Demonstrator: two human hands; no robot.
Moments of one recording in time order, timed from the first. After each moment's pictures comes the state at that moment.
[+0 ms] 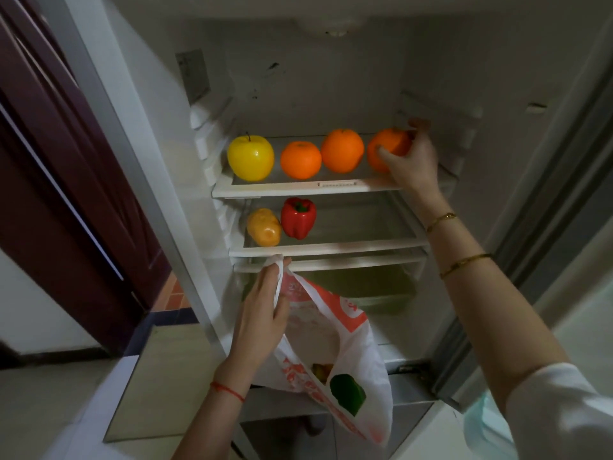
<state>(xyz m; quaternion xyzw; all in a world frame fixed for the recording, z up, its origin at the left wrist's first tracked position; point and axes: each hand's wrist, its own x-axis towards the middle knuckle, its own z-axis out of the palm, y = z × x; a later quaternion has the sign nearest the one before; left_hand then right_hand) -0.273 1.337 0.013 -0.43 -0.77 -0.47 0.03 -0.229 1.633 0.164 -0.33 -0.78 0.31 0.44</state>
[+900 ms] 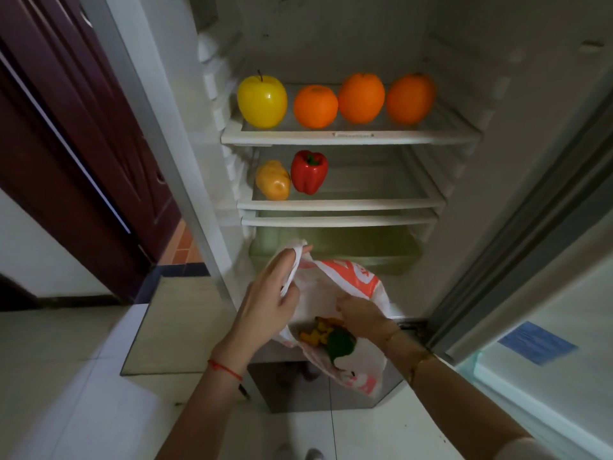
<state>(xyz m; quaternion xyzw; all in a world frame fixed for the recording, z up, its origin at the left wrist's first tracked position) -0.246 1.301 -0.001 -0.46 -0.76 -0.46 -0.08 -0.158 1.505 -0.135 -0.24 -0.94 0.23 -0.13</state>
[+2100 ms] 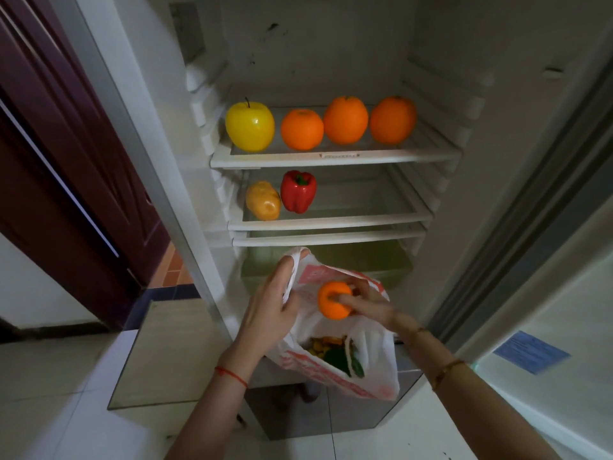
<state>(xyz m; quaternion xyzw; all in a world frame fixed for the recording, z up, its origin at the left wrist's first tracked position) -0.259 1.325 -0.004 -0.46 -0.75 -0.48 -0.09 -0.156 1.542 -0.079 -0.28 -0.77 0.57 0.00</state>
